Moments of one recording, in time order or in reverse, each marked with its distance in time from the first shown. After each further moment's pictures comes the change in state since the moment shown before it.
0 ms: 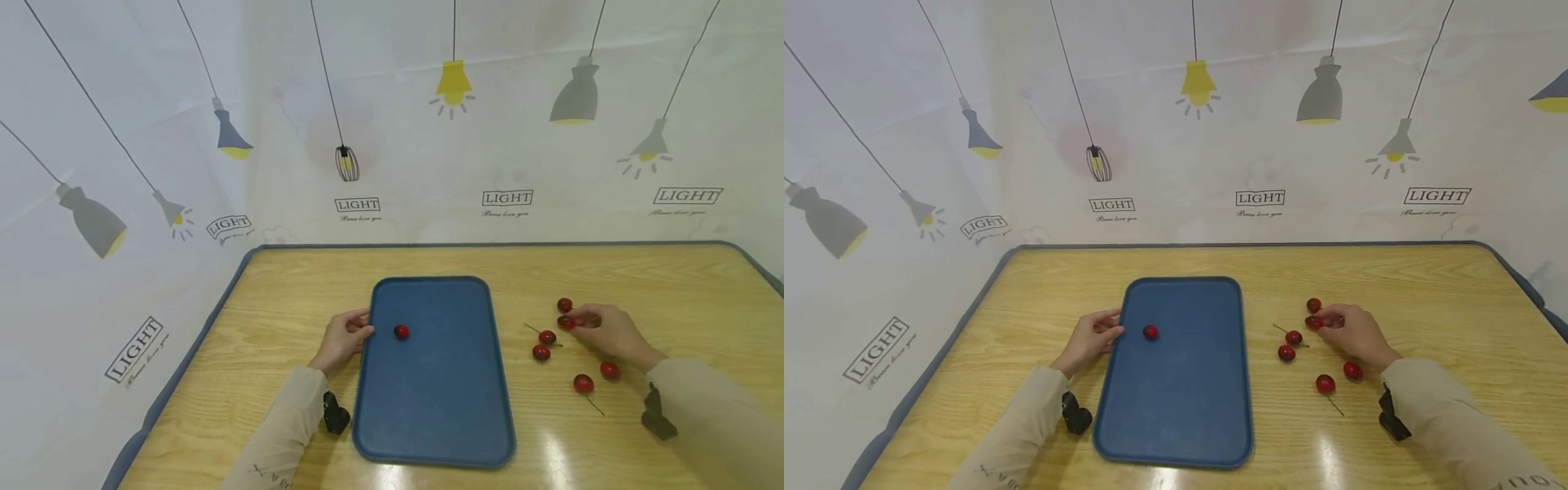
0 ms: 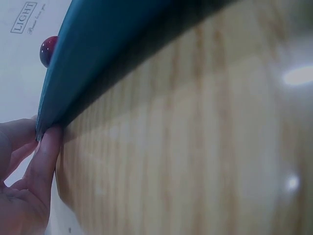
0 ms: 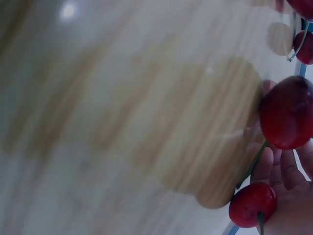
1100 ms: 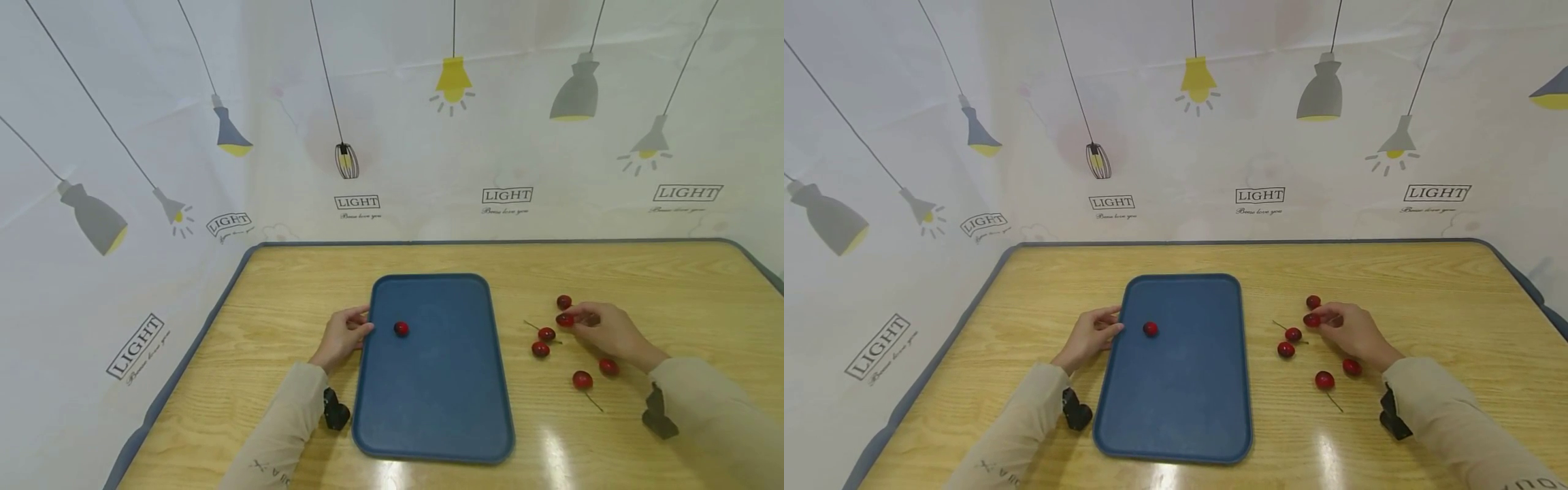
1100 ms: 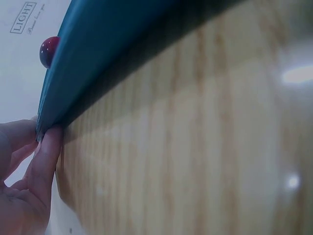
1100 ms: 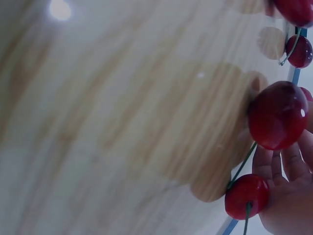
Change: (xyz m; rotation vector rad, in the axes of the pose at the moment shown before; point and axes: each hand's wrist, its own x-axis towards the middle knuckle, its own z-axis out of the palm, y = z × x) left_hand 0.001 0.001 -0.001 0.010 -0.007 0.009; right_hand -0.005 -0.008 -0.002 -0.010 -0.009 -0.034
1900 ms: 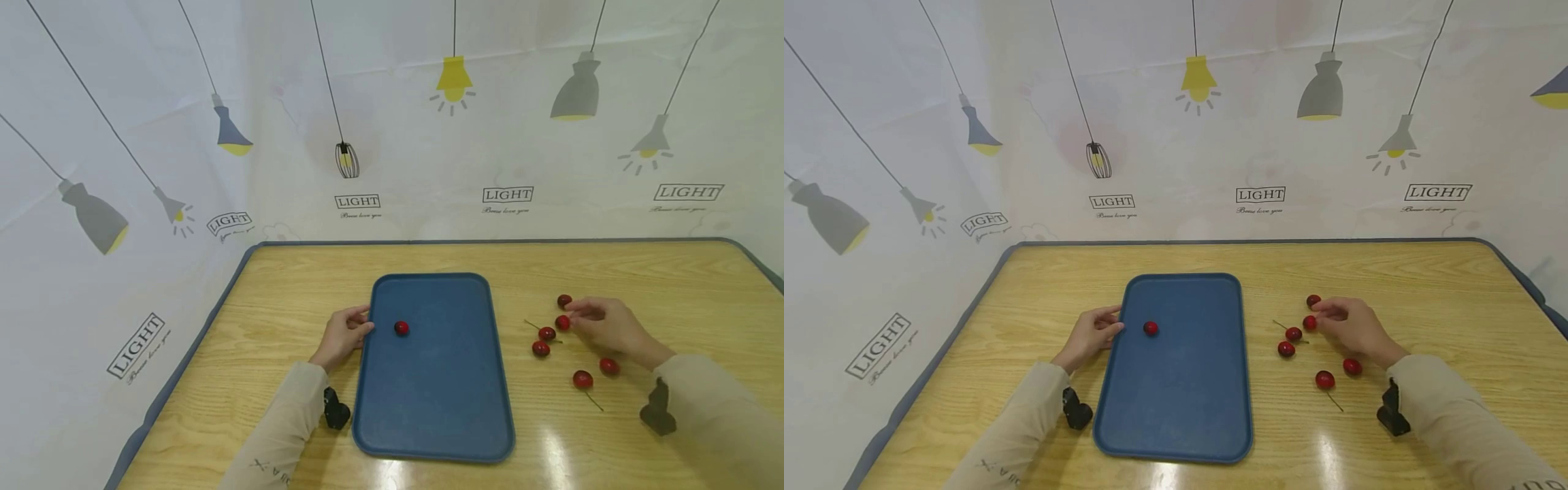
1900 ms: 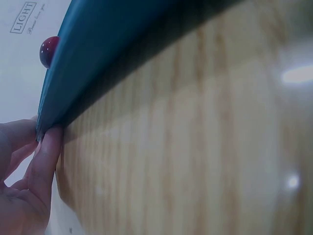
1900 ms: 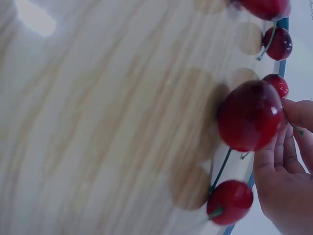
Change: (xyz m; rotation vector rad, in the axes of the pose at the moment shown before) left_hand -0.002 -0.001 0.000 -0.015 -0.011 0.013; right_hand -0.001 0.000 -0.008 0.139 -0.031 0.037
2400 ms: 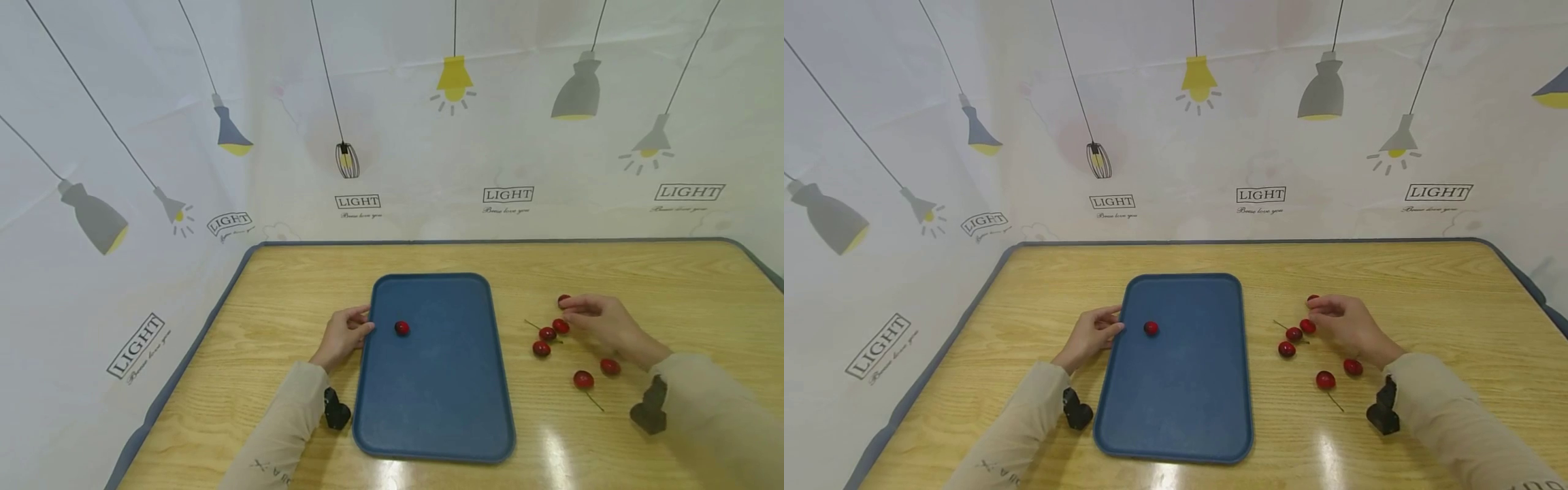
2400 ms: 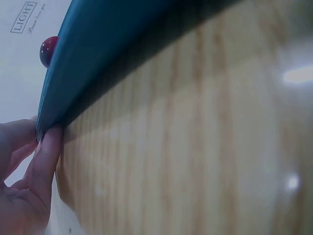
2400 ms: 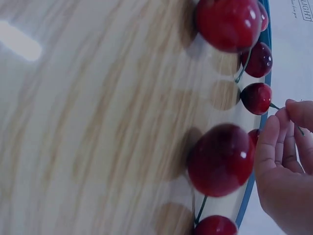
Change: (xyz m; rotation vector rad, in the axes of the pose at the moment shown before) left_hand 0.001 0.001 0.000 -0.002 0.004 -0.008; right_hand 0.002 -0.011 0.003 0.205 -0.010 0.053
